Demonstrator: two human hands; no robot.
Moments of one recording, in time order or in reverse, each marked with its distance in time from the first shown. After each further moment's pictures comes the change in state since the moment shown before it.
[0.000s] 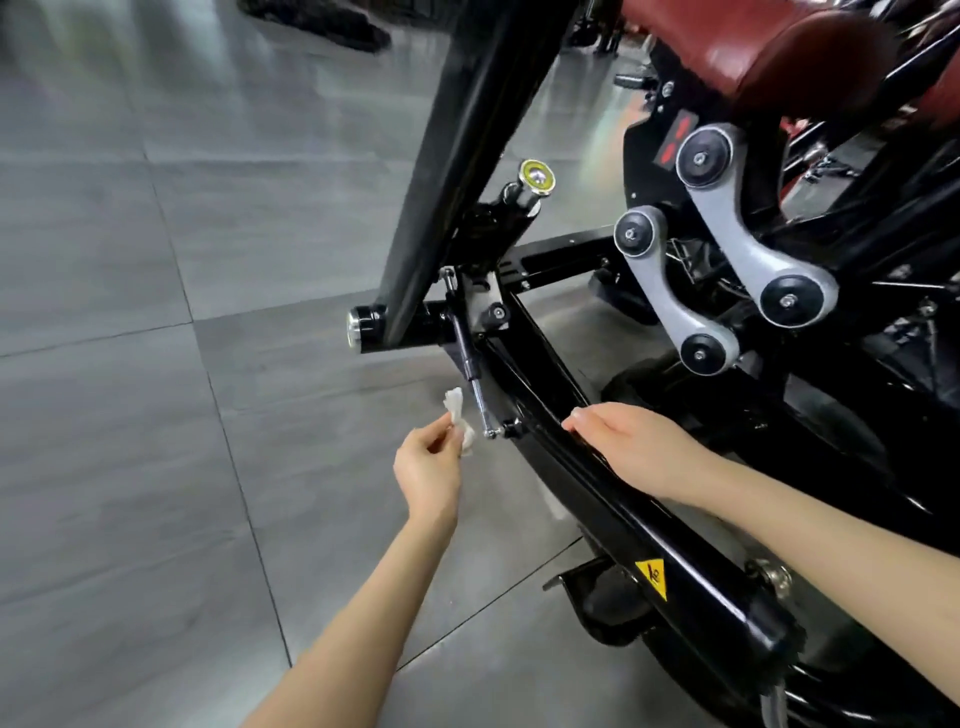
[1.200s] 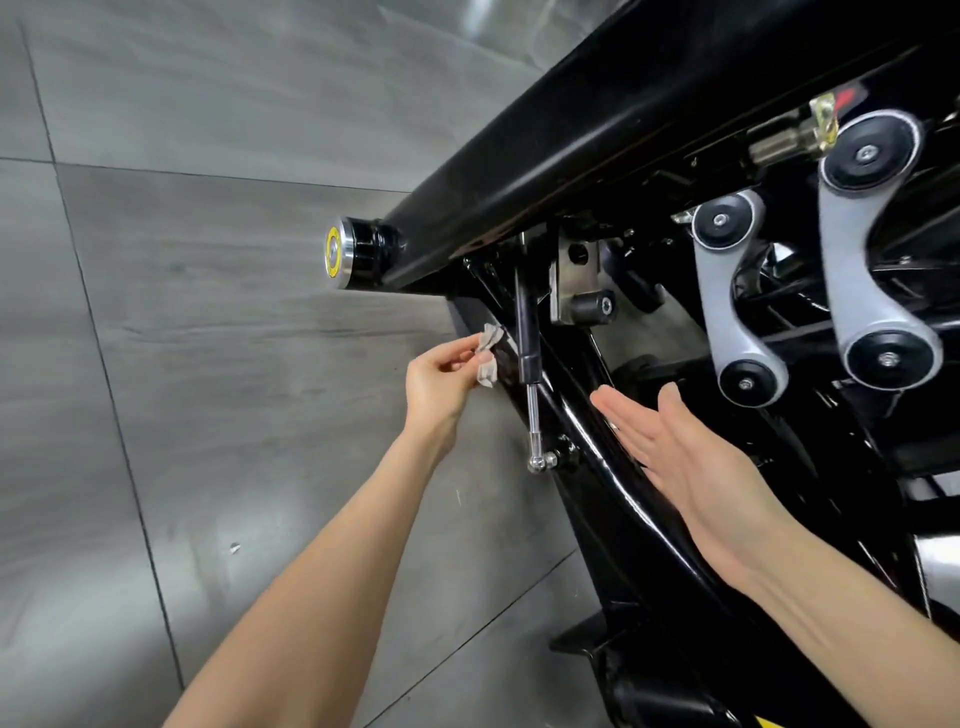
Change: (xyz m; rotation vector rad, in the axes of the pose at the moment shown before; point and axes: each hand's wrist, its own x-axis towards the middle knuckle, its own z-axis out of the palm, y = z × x) left_hand 0.130 -0.034 0.041 -0.430 -0.264 -0.142; right_hand 0.064 -0.027 0.026 0.707 -0.052 0.308
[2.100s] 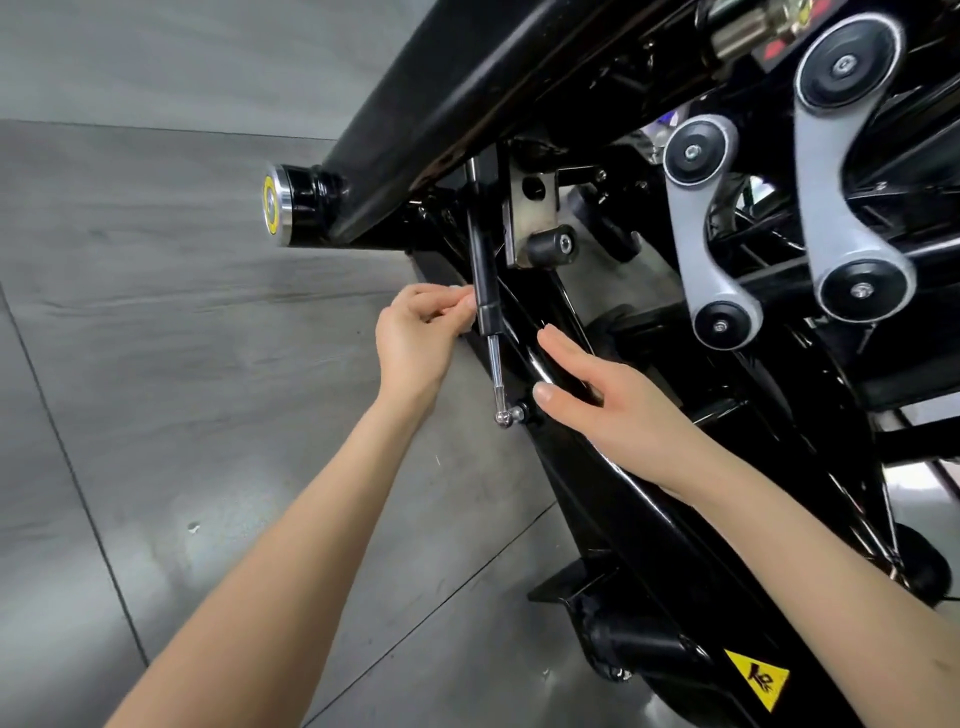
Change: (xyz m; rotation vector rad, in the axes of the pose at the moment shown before) left_hand -0.022 0.022 0.016 0.273 0.018 0.195; right_hand 0.028 0.015 0.001 -0.487 -0.015 -0.205
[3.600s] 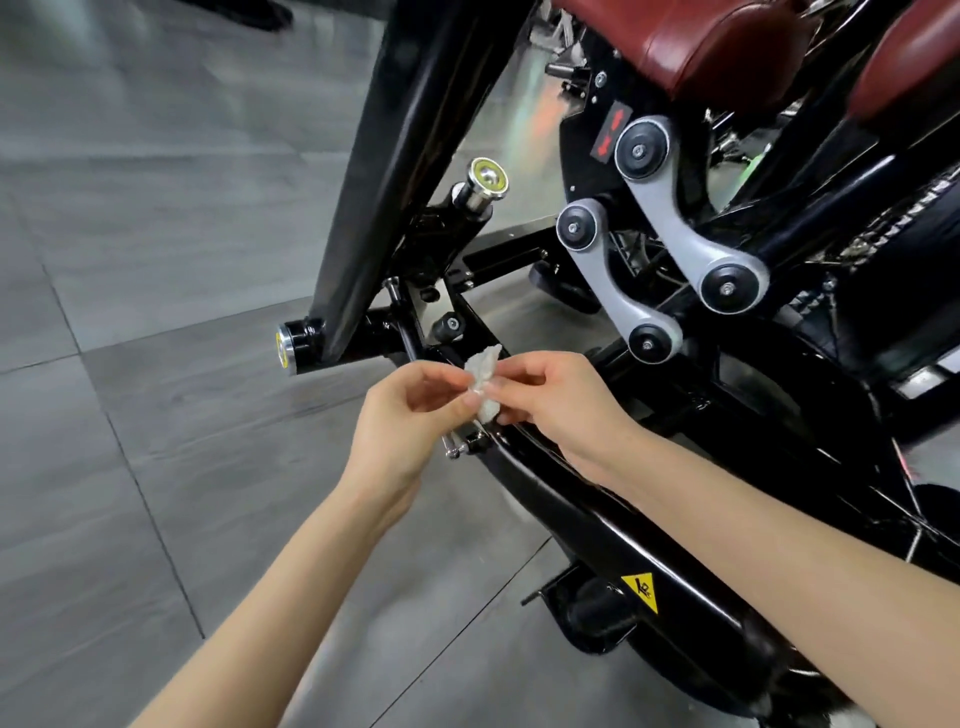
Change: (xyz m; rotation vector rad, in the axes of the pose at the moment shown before) left_hand -0.110 0.121 -0.006 0.028 -0.371 -0.002; right_hand -0.057 -0.038 -0.022 0.652 0.247 -0.181
